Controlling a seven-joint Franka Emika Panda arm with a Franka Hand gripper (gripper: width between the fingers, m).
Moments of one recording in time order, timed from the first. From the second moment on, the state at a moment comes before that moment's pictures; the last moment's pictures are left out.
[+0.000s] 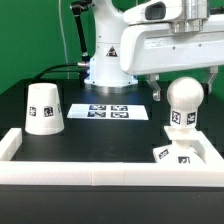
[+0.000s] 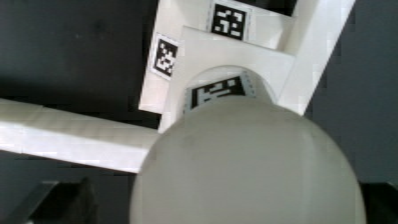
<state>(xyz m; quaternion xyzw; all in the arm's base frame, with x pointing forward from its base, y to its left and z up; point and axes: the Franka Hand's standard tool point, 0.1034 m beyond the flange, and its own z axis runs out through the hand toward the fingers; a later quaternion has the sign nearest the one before) 0.600 0.094 0.127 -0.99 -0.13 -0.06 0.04</state>
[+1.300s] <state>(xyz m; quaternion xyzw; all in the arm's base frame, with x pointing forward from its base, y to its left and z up) 0.599 0.090 0.127 -0.94 0.34 -0.04 0.06</state>
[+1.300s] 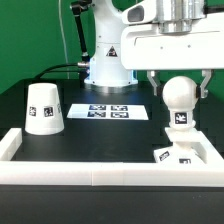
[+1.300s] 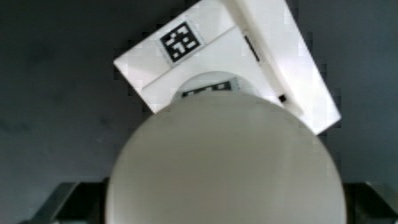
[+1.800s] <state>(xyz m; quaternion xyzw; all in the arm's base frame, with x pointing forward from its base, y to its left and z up) 0.602 0.095 0.126 -0.85 0.52 -0.01 0.08</state>
